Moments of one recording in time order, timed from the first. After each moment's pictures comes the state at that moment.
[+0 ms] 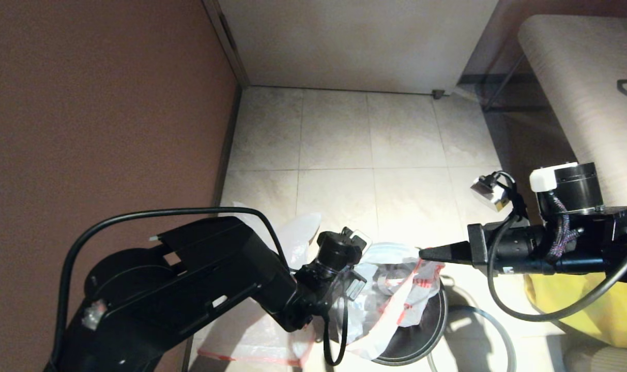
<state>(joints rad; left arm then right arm) -0.75 2.39 -1.21 -0.64 0.32 0.25 0.31 1.67 -0.88 -0.23 0.70 0.47</state>
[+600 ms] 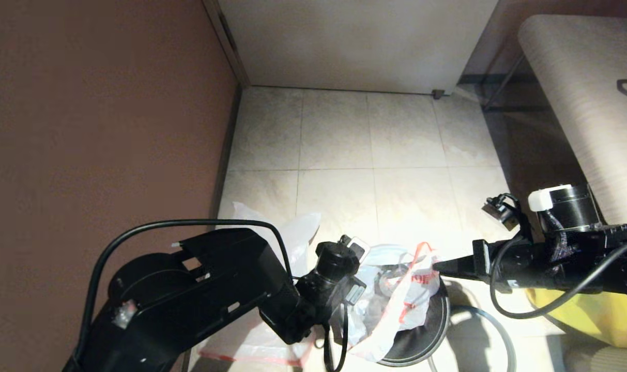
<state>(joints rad) -0.75 2.45 -1.16 -0.80 0.32 0.24 0.24 1.73 -0.81 -0.25 0.59 0.51</state>
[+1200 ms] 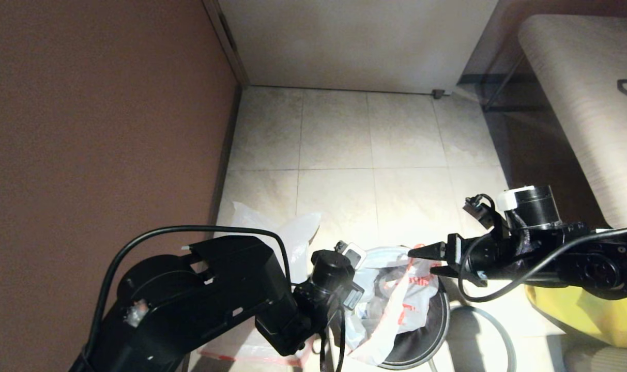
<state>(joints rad) -0.75 2.47 -1.09 -0.92 0.31 0.24 0.29 1.84 -0.87 -0.33 0.50 0.63</state>
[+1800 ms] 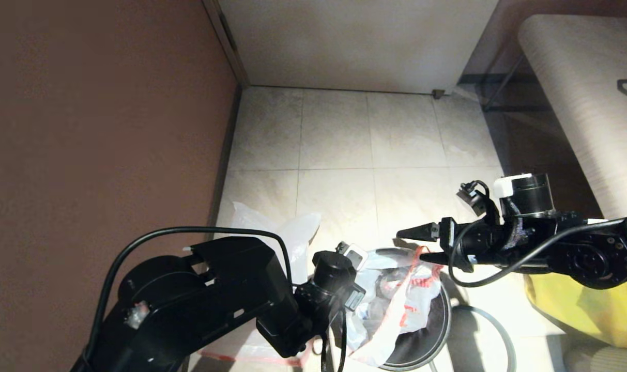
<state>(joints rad) -0.76 2.47 -1.09 -0.93 0.31 0.24 0.30 1.87 -0.94 -0.39 0.57 0.69</state>
